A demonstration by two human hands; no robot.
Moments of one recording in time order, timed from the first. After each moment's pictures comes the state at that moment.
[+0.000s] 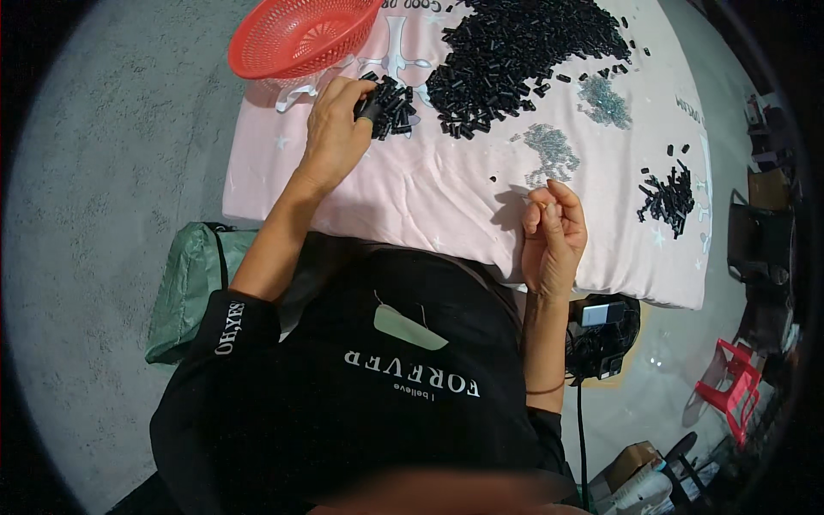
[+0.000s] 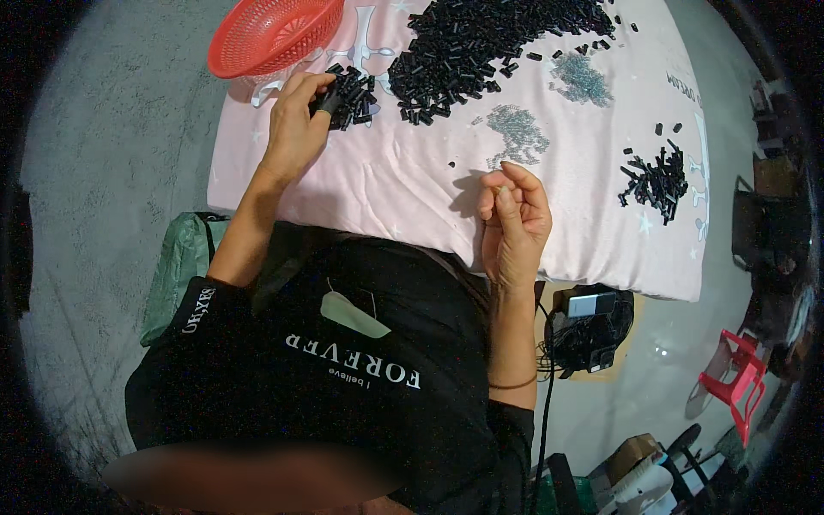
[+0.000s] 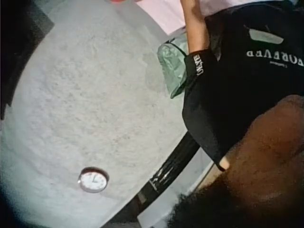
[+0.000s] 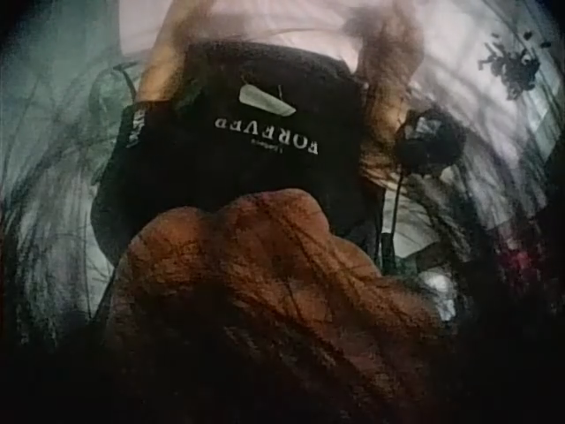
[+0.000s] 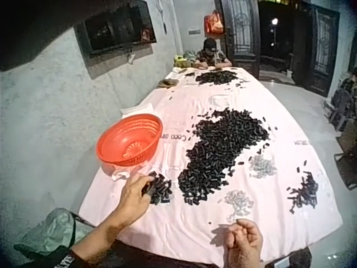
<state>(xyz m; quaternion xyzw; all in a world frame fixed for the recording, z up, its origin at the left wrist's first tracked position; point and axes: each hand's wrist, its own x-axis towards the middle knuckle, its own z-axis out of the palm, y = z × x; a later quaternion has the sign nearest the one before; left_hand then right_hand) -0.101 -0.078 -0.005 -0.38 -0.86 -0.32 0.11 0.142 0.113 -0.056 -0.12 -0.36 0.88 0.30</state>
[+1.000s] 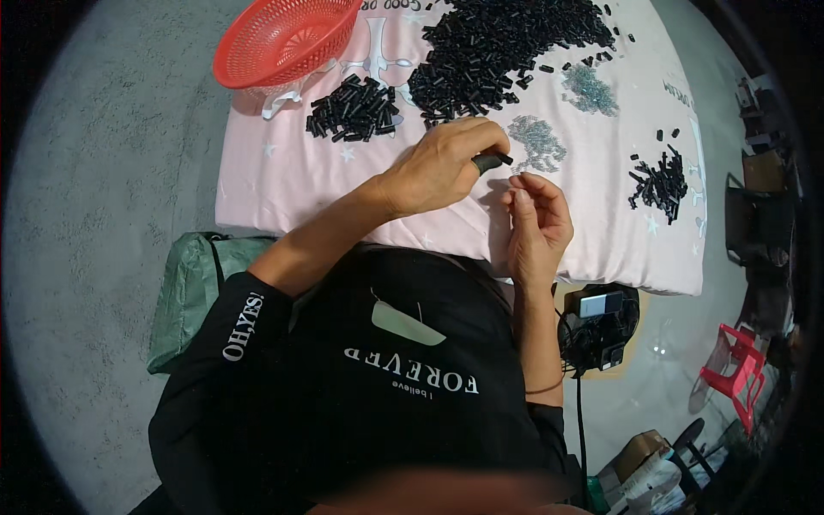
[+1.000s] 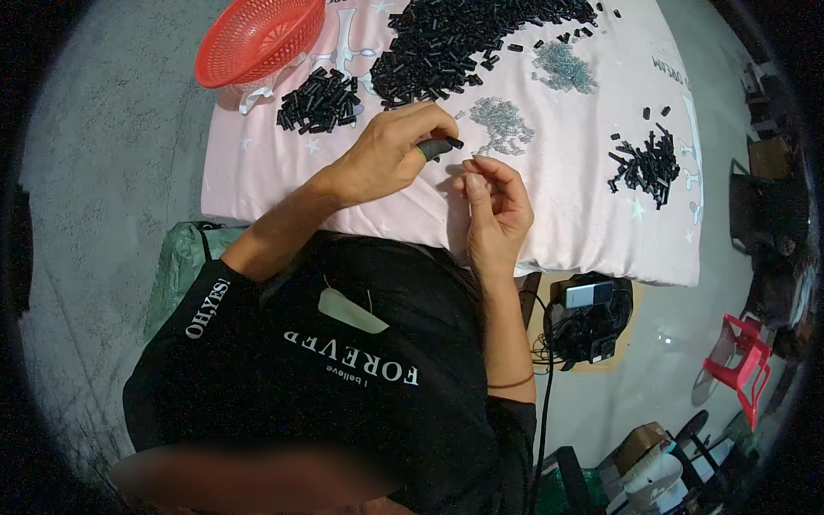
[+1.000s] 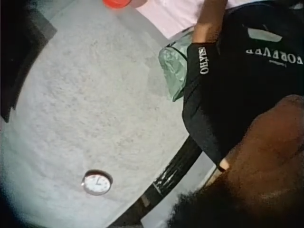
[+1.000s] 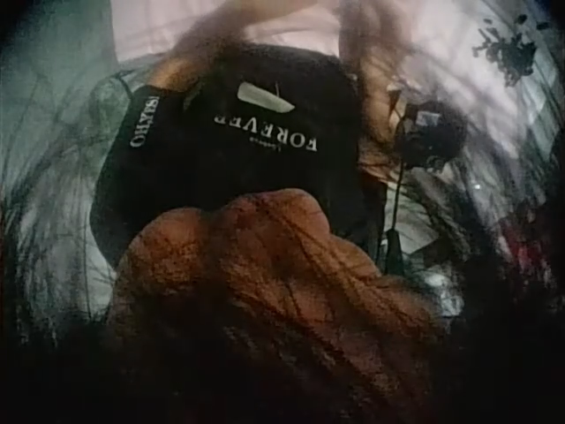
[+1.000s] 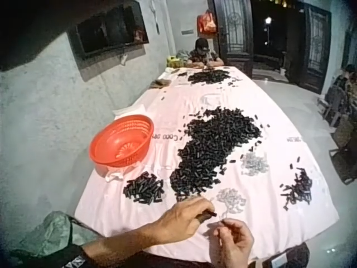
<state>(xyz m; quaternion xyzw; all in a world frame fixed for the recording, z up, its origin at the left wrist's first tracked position) -0.025 0.012 -0.002 -0.58 -0.67 -0.45 -0.10 0.137 0.101 -0.054 -0.19 -0.46 0.80 0.33</state>
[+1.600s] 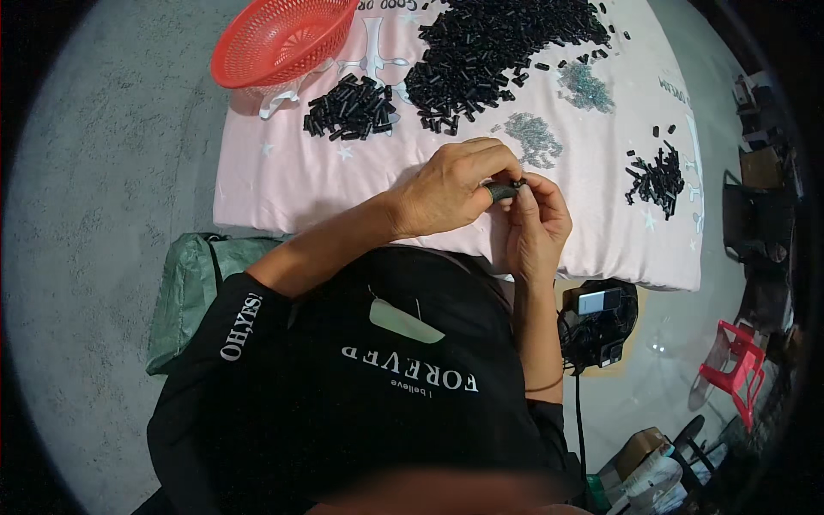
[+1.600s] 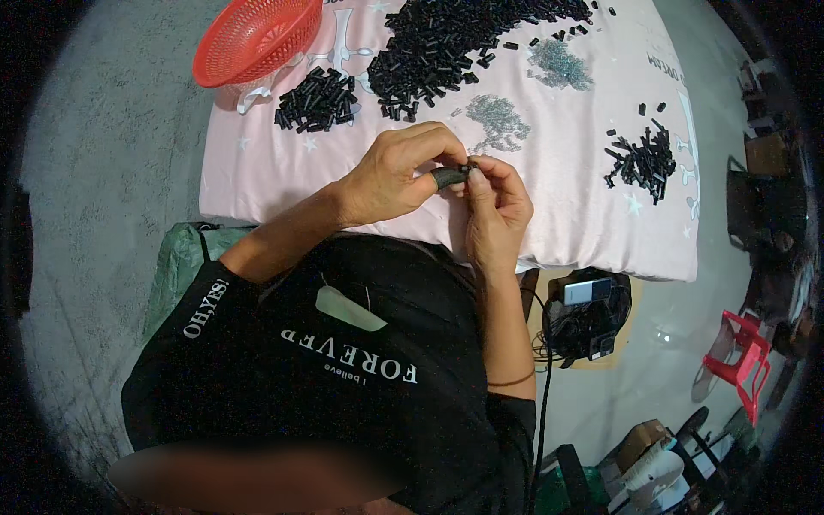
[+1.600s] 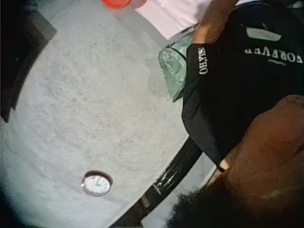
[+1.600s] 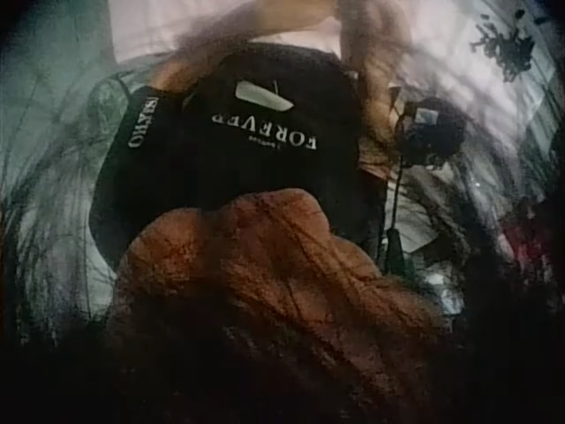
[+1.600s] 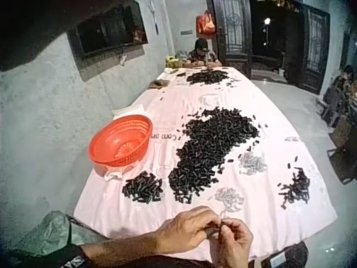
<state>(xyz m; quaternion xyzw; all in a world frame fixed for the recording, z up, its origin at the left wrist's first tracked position) 0.003 0.011 0.003 -0.57 -0.65 -0.49 -0.14 0.139 0.105 -0.059 -0.16 -0.42 0.83 0.32</state>
